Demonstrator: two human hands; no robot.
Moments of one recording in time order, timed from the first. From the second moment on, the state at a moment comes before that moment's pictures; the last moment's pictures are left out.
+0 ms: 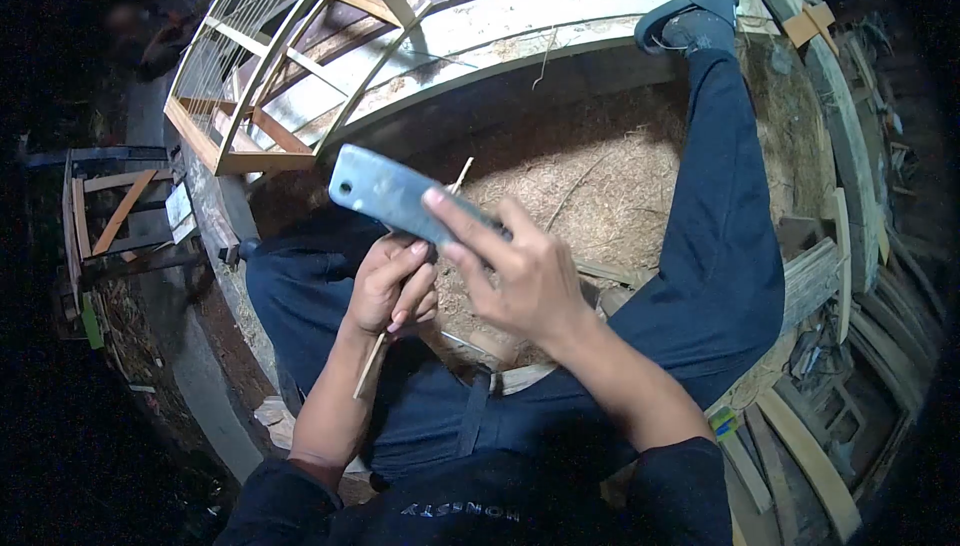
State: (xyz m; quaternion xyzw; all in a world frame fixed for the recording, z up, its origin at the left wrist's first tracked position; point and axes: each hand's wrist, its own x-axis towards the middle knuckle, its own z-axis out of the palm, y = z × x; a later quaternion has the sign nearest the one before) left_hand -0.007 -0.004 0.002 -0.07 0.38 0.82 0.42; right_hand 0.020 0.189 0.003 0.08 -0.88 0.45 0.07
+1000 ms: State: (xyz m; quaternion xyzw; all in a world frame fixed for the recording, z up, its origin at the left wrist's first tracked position) left_hand -0.004 -0.004 0.006 -0.05 0.44 0.79 0.43; right_hand 0.015 0.197 0.000 0.09 -0.90 0.42 0.11
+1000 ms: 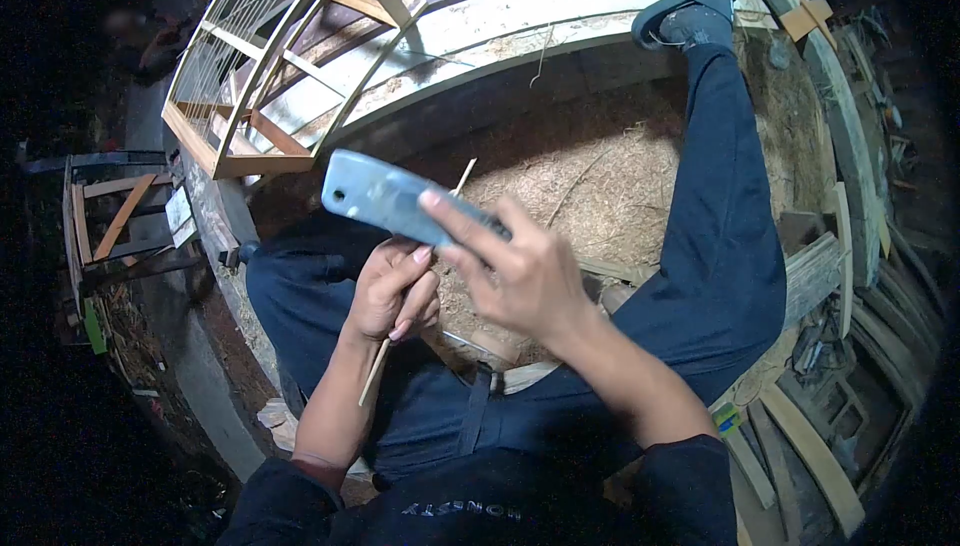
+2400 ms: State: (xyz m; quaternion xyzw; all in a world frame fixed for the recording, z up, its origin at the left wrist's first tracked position) left_hand -0.004 0.002 0.013 -0.07 0.47 0.79 0.39; right_hand 0.009 0.201 -0.003 0.04 -0.88 0.47 0.08
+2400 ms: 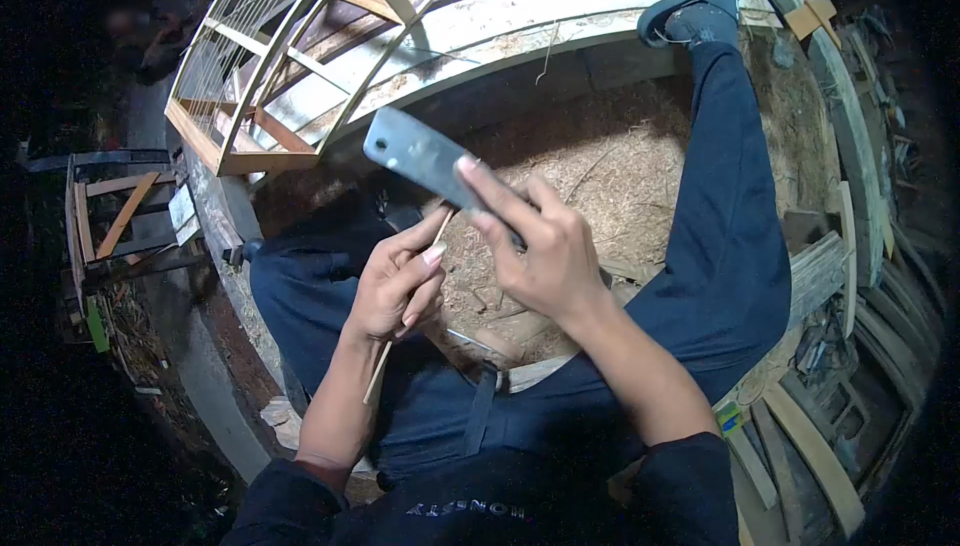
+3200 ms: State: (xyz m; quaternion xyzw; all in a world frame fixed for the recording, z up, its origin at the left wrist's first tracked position) left_hand -0.005 0.003 0.013 -0.09 0.45 0.80 0.39; right_hand 0.007 0.204 -0.007 0.04 -0.89 0.45 0.09
